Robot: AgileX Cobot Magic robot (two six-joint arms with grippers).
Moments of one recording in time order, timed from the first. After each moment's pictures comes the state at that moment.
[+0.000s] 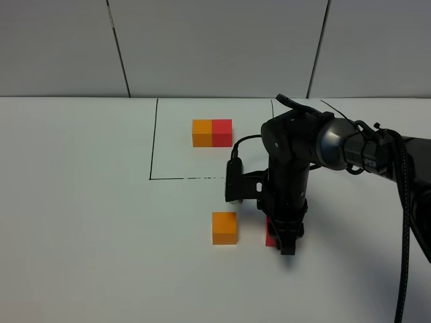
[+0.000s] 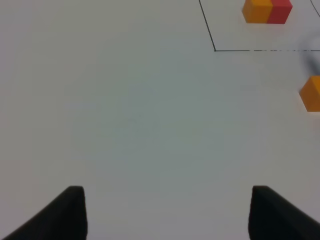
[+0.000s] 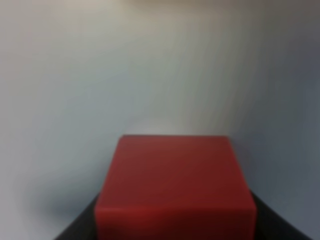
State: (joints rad) left arm -0.04 0.00 -0.50 -0.06 1.04 -0.03; right arm 0.54 2.24 -1.60 -0.02 1.04 -0.96
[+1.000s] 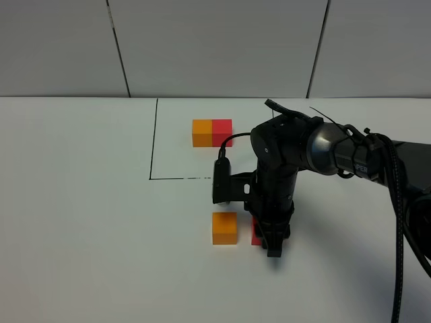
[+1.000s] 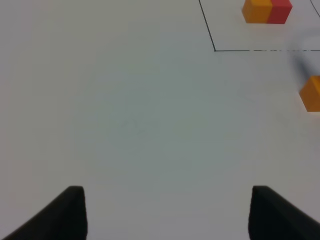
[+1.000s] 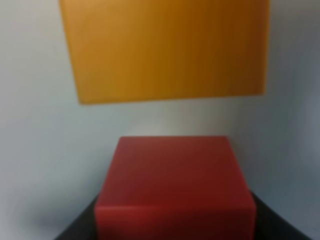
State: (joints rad) left arm -0.04 0.00 -0.50 -0.06 1.04 -0.03; right arm 0.58 2.24 -1.60 0.00 0.97 -0.95
